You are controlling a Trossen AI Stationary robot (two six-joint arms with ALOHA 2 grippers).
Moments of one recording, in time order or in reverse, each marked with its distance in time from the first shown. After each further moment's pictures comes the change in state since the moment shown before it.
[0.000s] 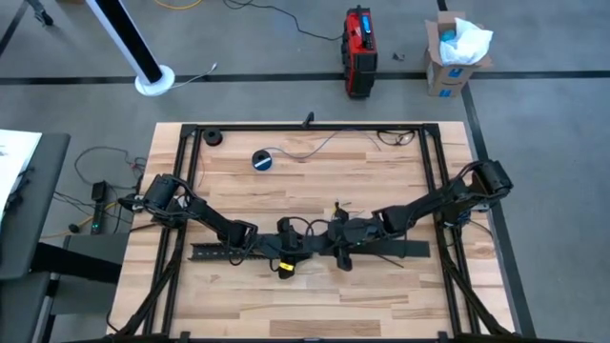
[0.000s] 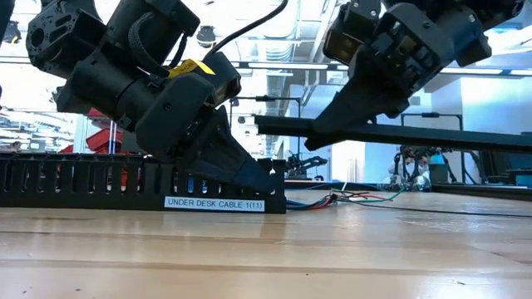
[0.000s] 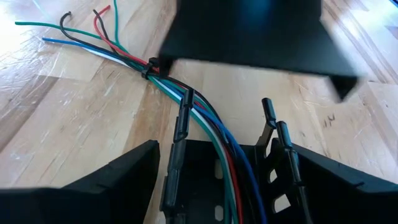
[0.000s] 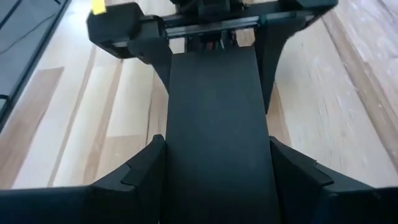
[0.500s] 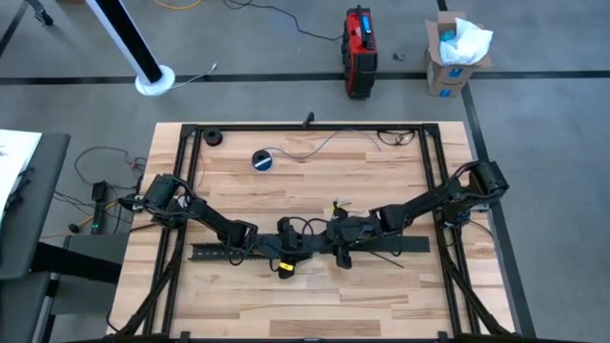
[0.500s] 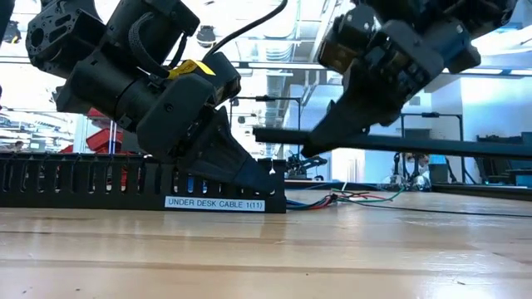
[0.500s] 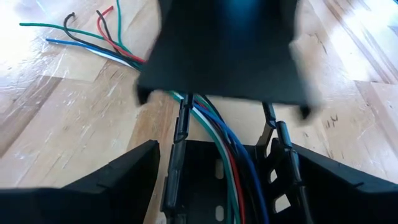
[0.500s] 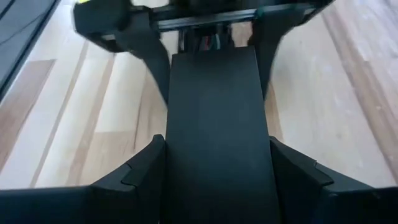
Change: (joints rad) left arm 0.000 0.000 0.000 0.000 -0.013 0.003; right arm -0.030 0.026 0.000 0.011 -0.043 -0.046
